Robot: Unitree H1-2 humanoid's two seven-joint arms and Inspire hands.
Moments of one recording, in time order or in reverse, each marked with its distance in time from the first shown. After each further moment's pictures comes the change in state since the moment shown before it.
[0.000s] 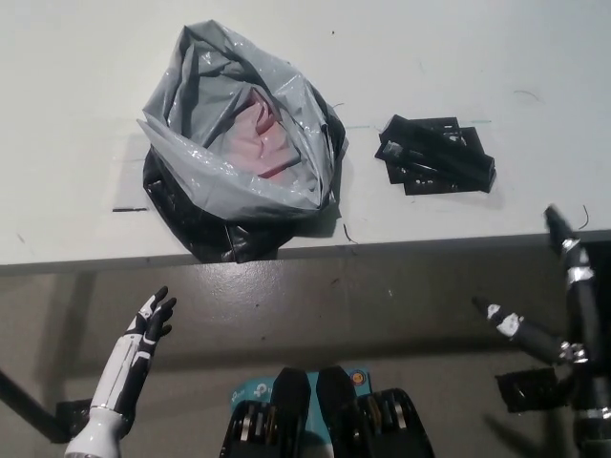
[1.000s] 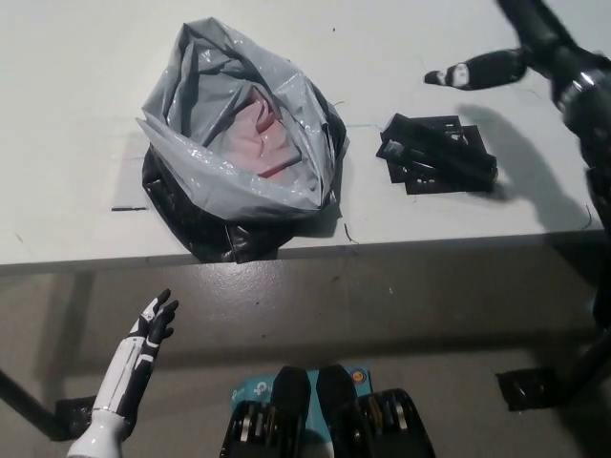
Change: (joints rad) left_arm 0.001 -0.001 -0.007 0.002 0.010 -0.006 0.000; right_arm -0.872 -0.247 0.297 0.350 -0.071 0.599 0.368
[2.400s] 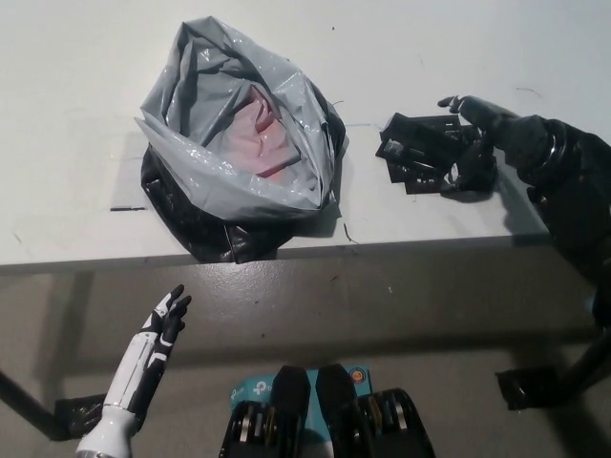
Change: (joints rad) left_arm -0.012 0.001 -0.033 0.001 0.031 -0.027 0.000; right_arm -0.092 0.091 0.180 0.583 -0.154 0.010 0.073
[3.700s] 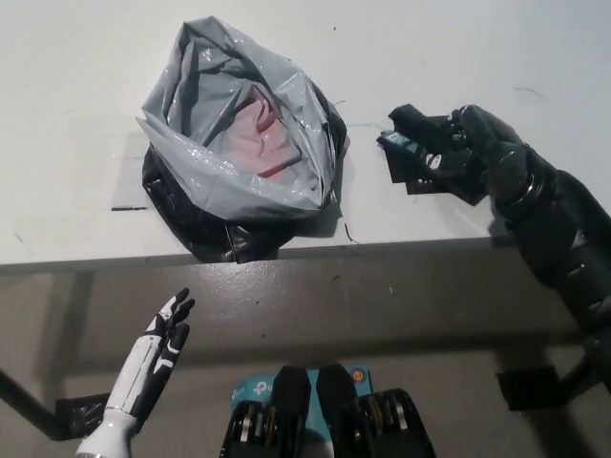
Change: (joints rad) left_arm 0.004 0.013 -0.009 0.005 0.043 -0.025 0.000; right_arm -0.008 0.091 -0.112 0.285 0.003 -0.187 -0.352
